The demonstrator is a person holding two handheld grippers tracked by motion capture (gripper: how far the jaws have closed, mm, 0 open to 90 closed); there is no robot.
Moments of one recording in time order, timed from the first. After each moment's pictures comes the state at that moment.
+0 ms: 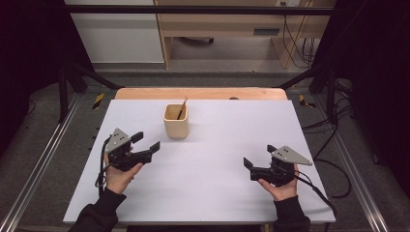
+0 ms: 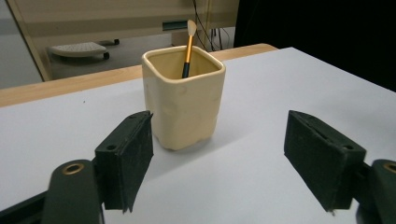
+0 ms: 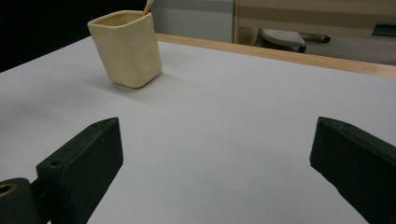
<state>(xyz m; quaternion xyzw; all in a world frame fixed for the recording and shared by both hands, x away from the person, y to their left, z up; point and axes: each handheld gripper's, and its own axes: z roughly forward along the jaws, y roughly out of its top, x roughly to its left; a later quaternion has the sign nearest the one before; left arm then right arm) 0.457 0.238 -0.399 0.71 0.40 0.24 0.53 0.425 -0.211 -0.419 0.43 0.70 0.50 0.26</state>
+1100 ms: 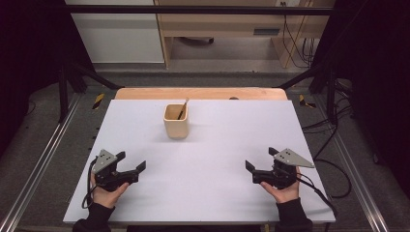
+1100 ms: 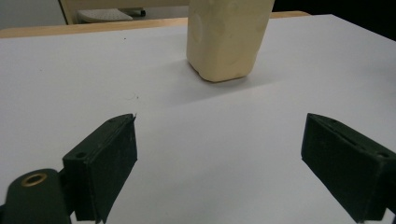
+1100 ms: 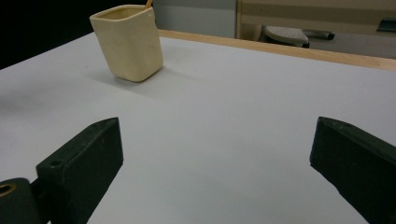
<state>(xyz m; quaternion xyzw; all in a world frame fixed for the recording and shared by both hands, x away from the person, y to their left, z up) 0.427 0.278 -0.442 0.70 0.46 0.25 0.49 0.421 -0.217 -0.424 0.43 0.70 0.50 0.26</state>
